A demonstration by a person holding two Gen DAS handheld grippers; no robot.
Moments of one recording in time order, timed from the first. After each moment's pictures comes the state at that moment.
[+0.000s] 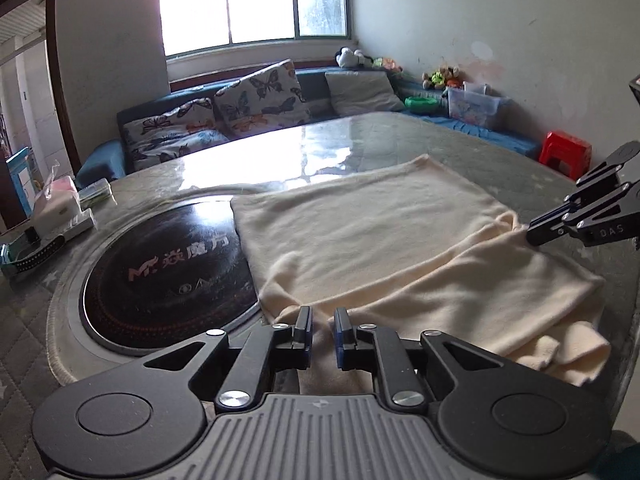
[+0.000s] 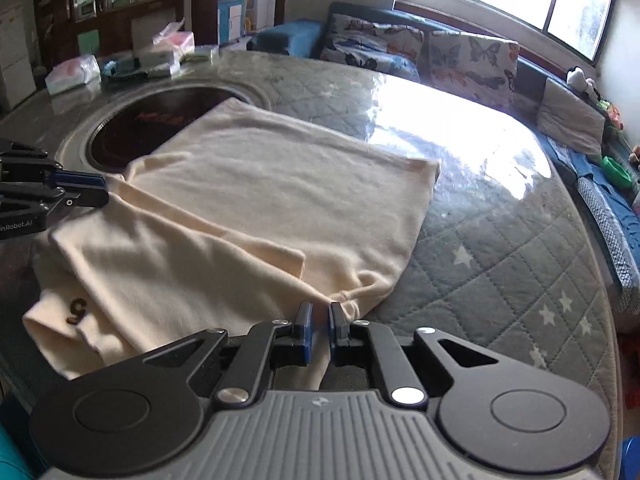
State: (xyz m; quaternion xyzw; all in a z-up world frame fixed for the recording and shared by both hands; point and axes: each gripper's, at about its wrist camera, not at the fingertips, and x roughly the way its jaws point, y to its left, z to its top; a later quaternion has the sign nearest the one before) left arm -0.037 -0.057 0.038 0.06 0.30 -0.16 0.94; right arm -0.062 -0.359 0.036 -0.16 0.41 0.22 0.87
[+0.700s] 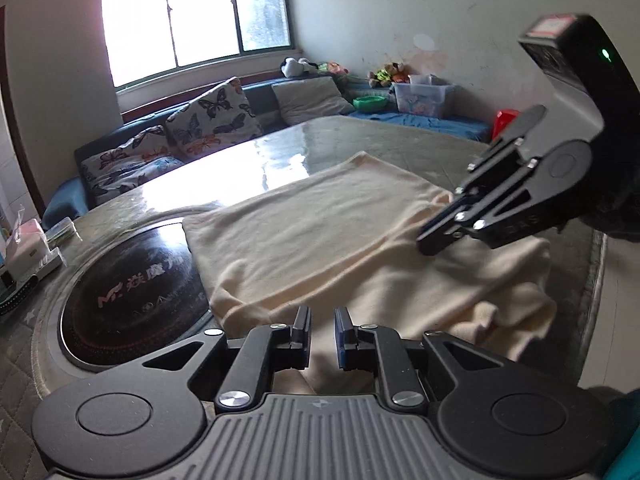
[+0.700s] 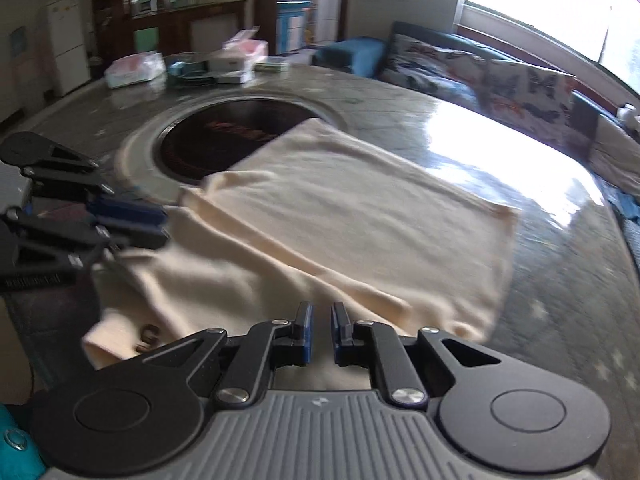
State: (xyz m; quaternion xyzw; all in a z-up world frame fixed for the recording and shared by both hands) left arm -0.063 -0.082 0.031 0.14 0.29 -0.21 0.92; right arm -0.068 -0.306 0.040 -0.17 0.38 0.31 0.85
